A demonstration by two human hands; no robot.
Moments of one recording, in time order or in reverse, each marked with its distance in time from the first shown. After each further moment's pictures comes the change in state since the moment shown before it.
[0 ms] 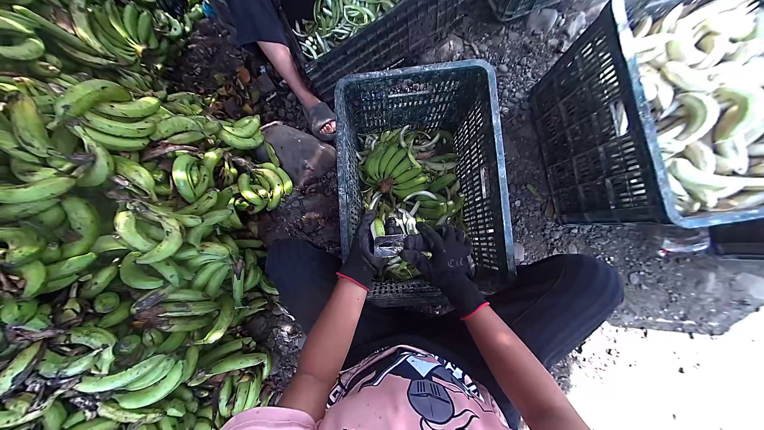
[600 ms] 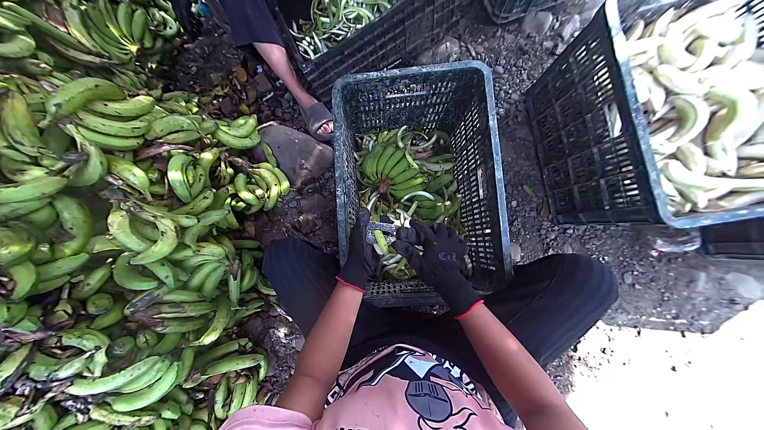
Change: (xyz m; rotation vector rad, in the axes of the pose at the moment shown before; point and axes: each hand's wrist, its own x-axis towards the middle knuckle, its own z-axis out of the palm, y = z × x) left_hand 0.004 -0.008 -0.007 0.311 0.127 0.307; right_hand 0.013 -0.022 -0.016 -0.065 -0.221 0.194
